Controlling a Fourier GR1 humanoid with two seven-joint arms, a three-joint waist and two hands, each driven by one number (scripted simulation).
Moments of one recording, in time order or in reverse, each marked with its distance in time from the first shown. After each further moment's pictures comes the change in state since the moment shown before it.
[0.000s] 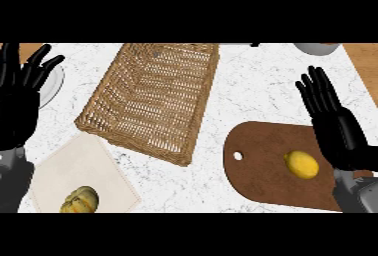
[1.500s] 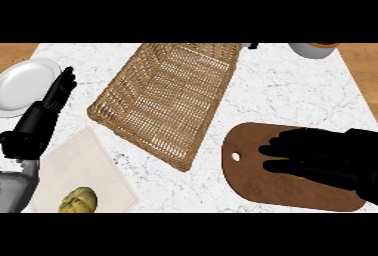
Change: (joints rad) left arm 0.071 0.080 -0.147 0.113 -0.261 -0.004 0.115; right arm -0.247 -0.585 0.122 -0.456 0.312 0.739 0.213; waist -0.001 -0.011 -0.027
